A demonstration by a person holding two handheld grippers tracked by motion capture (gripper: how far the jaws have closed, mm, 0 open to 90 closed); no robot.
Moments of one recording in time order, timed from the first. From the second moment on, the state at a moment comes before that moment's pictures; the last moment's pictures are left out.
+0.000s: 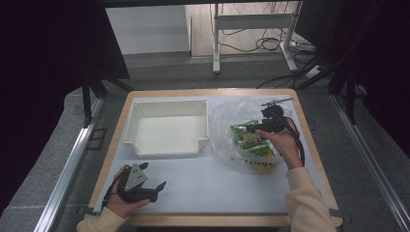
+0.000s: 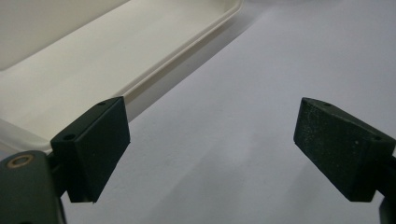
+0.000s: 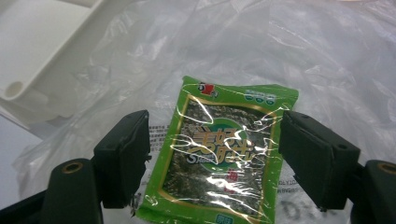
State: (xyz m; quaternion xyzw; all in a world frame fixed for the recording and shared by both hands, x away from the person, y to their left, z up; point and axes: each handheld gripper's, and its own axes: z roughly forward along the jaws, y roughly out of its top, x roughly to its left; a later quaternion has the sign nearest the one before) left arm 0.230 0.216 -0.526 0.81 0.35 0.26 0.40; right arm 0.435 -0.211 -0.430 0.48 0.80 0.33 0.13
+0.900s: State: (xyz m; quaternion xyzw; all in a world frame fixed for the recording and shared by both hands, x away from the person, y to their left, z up) left arm 0.228 0.213 -0.525 0.81 0.35 0.26 0.40; right arm 0.482 -0.229 -0.469 0.53 0.80 0.26 0.07
